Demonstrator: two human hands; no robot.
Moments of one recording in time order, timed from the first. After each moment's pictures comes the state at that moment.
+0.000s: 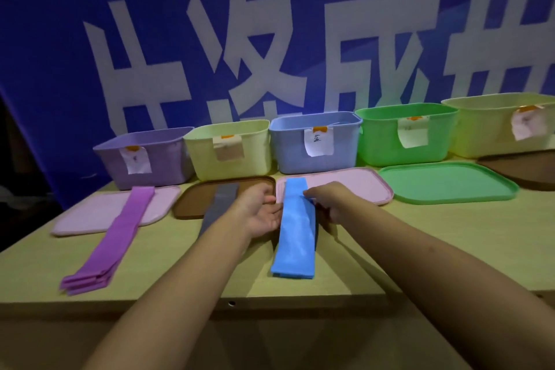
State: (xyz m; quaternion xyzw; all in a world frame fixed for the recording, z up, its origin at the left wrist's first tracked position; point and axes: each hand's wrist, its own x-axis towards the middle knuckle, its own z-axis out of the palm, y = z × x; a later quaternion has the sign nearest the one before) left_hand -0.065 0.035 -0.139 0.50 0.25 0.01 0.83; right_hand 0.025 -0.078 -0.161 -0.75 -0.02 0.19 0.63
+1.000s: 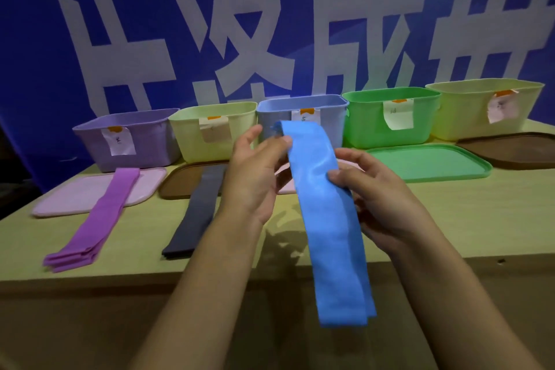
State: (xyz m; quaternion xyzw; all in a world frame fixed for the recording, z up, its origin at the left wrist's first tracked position) left_hand -0.131 -0.032 -0.097 0.53 0.05 0.24 0.81; right_hand -0.113 -0.178 -0.117 -0.53 -0.19 0.15 0.81
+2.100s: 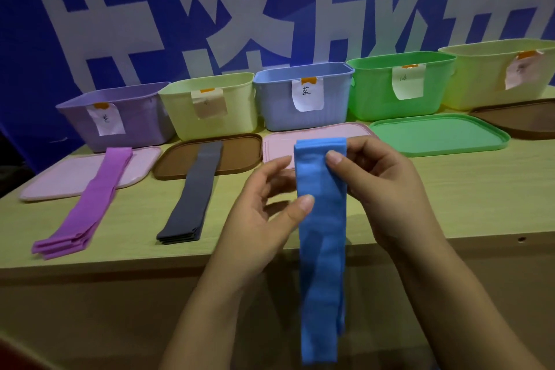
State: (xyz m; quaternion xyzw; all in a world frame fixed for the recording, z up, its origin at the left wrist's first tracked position) left_hand -0.179 -0.027 -0.165 0.73 -0.04 0.21 0.65; right_hand -0.109 -0.166 -0.150 -0.56 -0.27 -0.03 0.78
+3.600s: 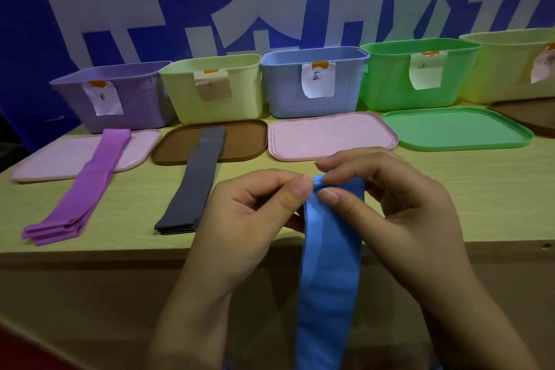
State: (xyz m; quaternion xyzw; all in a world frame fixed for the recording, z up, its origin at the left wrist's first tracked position) left_hand -0.198 -0.020 -0.145 0.73 -0.11 0.25 0.62; right_hand -0.136 -0.170 -0.153 -0.64 -0.43 -0.18 0.61
